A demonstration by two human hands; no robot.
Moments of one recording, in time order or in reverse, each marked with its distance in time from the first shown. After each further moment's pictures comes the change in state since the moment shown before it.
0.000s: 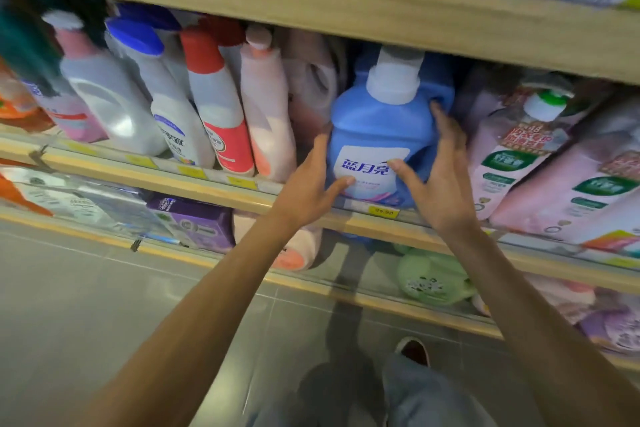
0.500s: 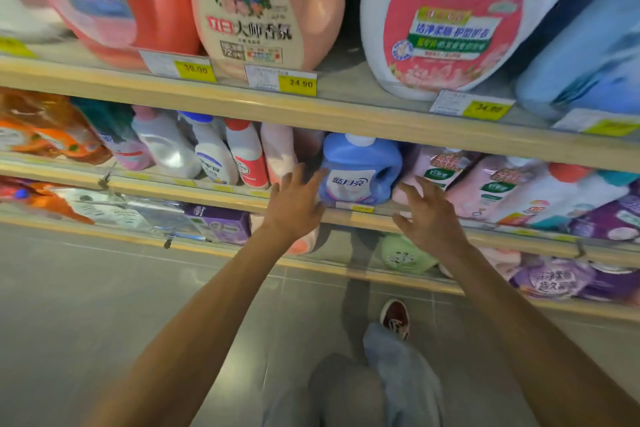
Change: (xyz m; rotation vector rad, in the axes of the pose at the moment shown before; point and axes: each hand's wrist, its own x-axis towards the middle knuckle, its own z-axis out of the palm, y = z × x) left_hand -0.051 0.119 -0.095 0.639 -0.229 -0.147; right_hand -0.031 -0.083 -0.109 -0.552 -0.554 0.227
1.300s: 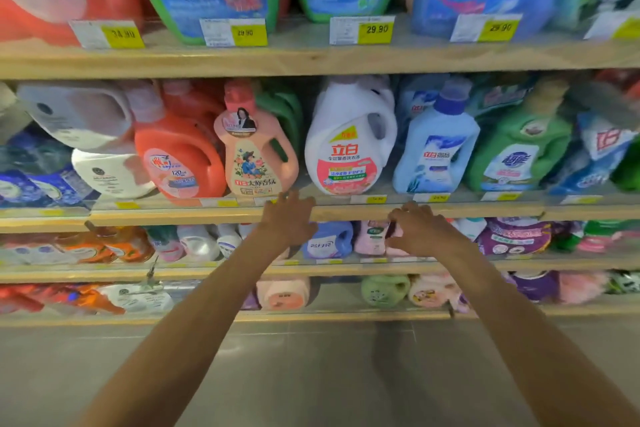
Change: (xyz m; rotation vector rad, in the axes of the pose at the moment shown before) left_hand -0.088 0.143 -0.317 0.263 -0.257 0.084; right_hand -0.121 -0.056 -0.332 -0.076 -0.317 0.146
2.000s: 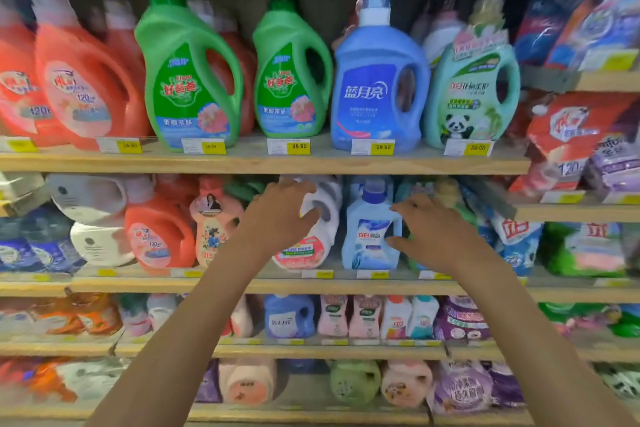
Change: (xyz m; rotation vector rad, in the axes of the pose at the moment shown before) left_hand -0.103 0.149 -0.161 -0.255 0.578 0.083; right_hand -0.160 0.109 -0.154 -0.059 0.459 -0.085
